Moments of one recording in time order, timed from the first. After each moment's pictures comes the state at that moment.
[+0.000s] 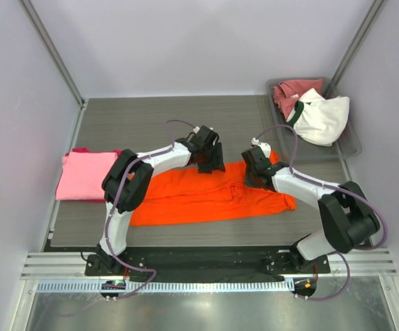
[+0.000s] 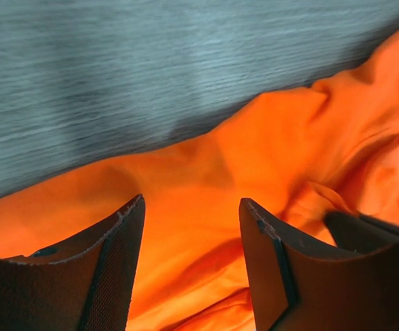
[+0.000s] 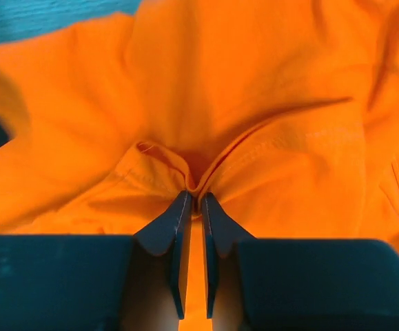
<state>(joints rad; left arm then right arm) -0.70 2.06 1.47 -0.35 0.11 -0.74 0.51 1.50 0.81 -0.32 0.29 0.56</state>
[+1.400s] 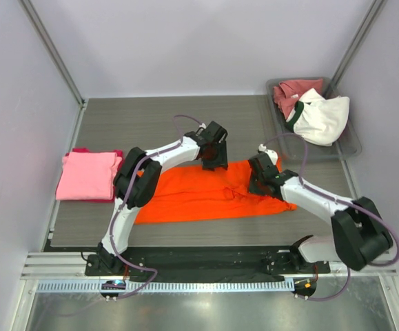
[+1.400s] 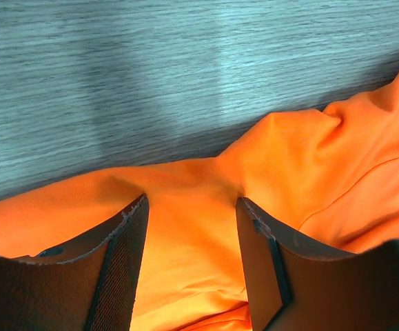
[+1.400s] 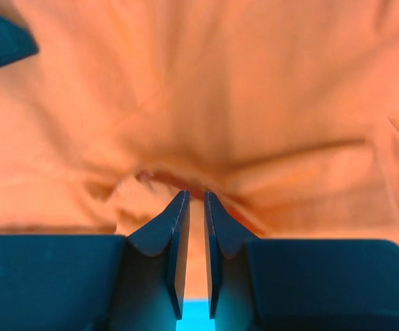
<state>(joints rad) -0.73 2.20 1.70 -0.54 0.04 -0.73 0.51 1.36 0.70 -0.35 0.22 0.63</state>
